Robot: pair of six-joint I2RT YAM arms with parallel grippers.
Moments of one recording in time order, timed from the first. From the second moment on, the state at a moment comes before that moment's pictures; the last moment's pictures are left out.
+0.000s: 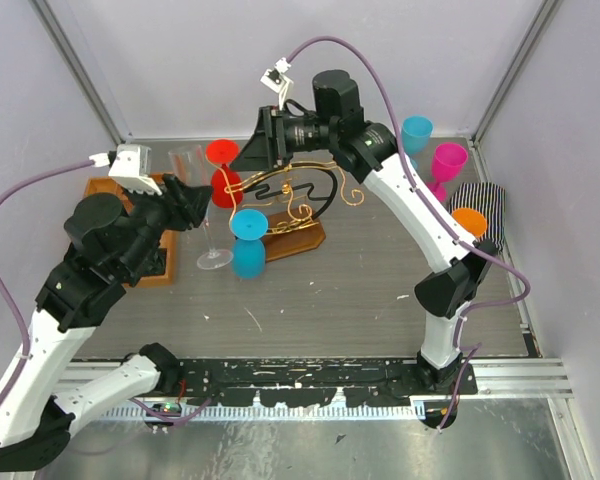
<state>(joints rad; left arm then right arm) -0.65 0.83 1.28 -0.53 -0.32 -0.30 0.65 1.86 2.17 -0.52 -0.84 0.52</state>
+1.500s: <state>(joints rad) -0.47 1.04 1.42 -0.53 0.44 -0.50 0.59 1.71 1.87 -0.07 -0.99 0.78</state>
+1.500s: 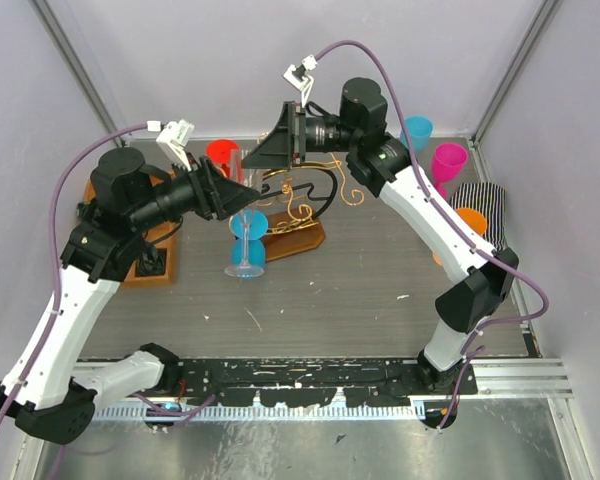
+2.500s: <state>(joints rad) -0.46 1.07 1.42 -0.51 0.45 -0.52 0.59 1.72 1.90 -0.14 -0.92 0.73</state>
